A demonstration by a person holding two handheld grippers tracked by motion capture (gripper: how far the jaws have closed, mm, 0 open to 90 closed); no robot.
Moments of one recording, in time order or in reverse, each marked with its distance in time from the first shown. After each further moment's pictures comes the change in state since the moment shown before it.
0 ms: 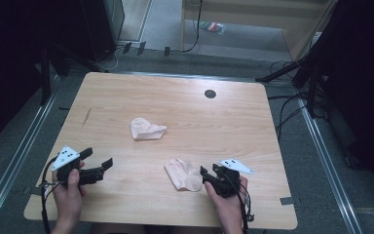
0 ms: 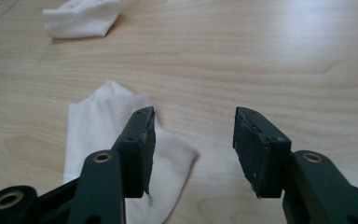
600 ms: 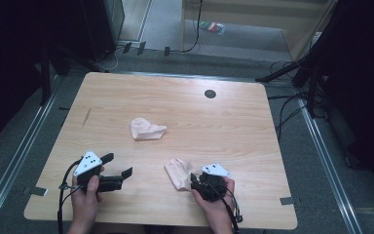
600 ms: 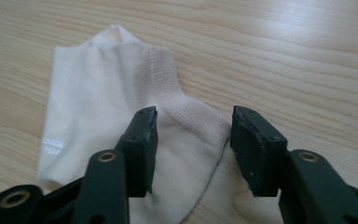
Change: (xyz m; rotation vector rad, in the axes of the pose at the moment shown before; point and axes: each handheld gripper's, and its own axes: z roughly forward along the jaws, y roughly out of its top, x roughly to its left) left arm -0.040 -0.003 0.017 0.043 -0.111 0.062; right arm 0.028 -0.021 0.027 0.083 -0.078 -0.163
